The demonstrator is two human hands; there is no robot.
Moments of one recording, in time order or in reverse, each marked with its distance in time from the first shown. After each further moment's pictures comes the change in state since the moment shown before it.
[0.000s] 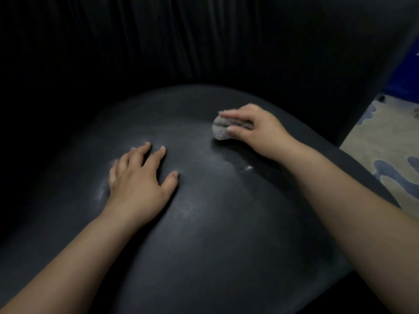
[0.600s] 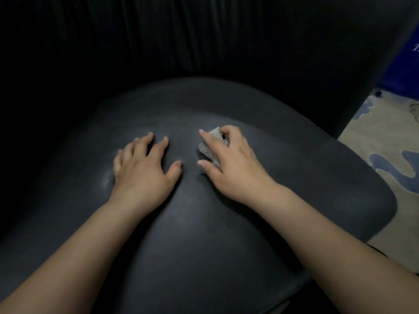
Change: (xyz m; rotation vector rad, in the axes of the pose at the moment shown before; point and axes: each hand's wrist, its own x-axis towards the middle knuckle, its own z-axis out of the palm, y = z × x) left_hand 0.000 -0.003 0.006 0.001 0.042 0.020; right_hand -0.068 -0.054 0.060 -0.315 -0.038 0.036
